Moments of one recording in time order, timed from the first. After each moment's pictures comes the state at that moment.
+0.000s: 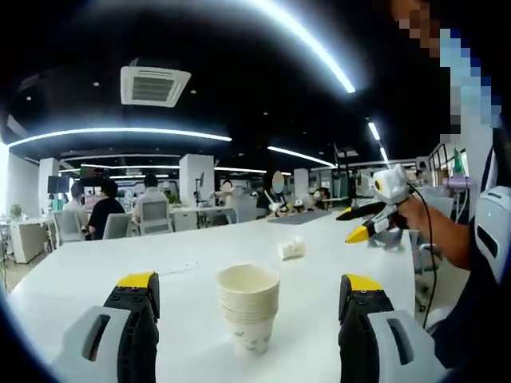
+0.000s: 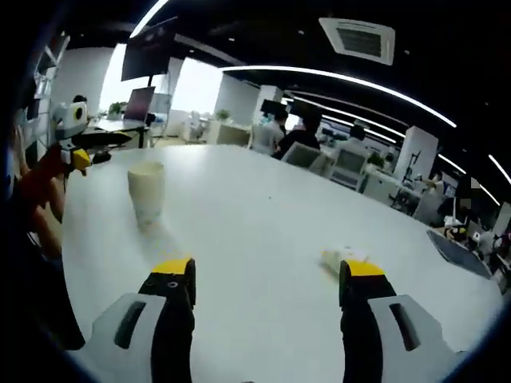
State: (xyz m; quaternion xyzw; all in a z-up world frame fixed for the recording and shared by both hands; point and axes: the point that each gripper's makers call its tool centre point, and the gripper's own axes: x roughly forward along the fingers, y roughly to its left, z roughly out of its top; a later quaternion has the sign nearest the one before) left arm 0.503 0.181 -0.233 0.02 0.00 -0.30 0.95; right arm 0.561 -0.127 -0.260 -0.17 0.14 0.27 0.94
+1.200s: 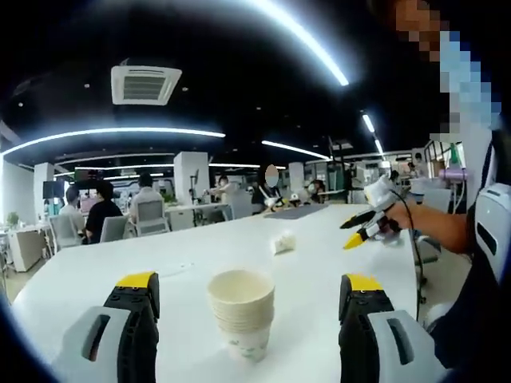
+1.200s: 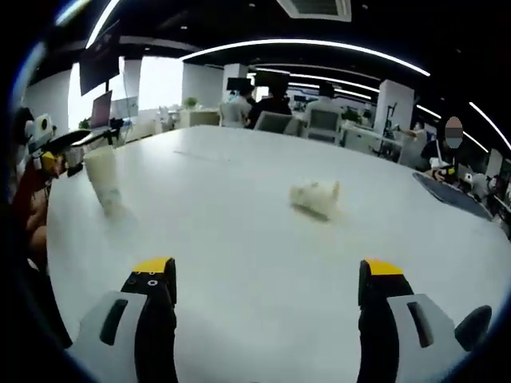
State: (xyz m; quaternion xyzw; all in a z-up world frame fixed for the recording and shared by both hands) left arm 0.515 0.166 -0.230 0.05 0.01 -0.31 0.95; right arm 0.603 -0.212 -0.319 -0.10 0.22 0.21 0.95
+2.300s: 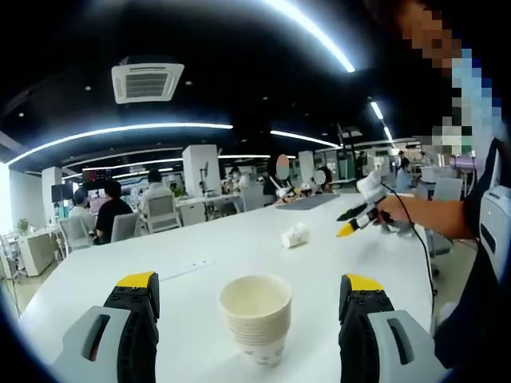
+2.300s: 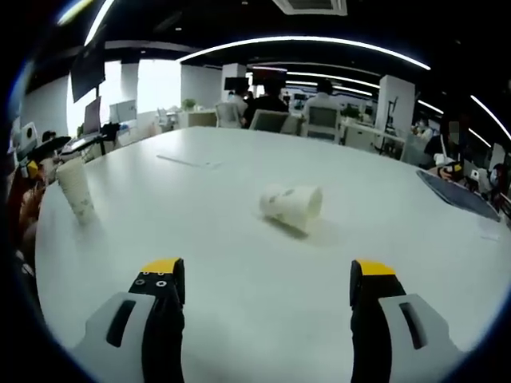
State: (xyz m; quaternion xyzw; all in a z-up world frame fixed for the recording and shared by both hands) left arm 0.536 0.161 -0.227 0.08 0.03 -0.27 0.96; right arm 0.663 -0.232 -0.325 -0.08 0.22 0.22 0.94
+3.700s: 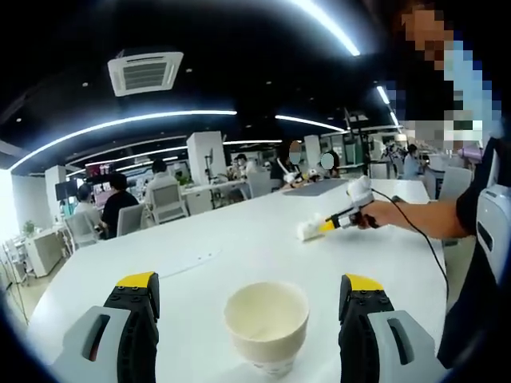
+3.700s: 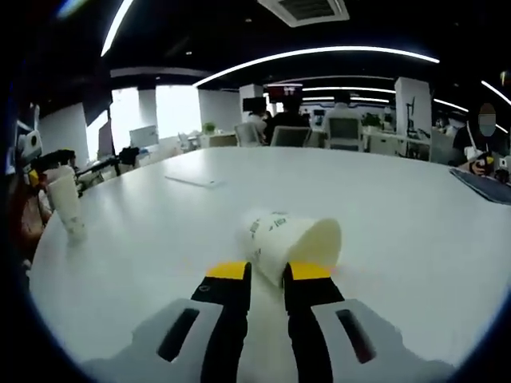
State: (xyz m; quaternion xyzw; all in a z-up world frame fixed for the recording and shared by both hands) left arm 0.563 0.152 -0.231 0.10 0.06 -0.25 0.96; right arm 0.750 -0.205 -0.358 -0.02 0.18 0.30 0.94
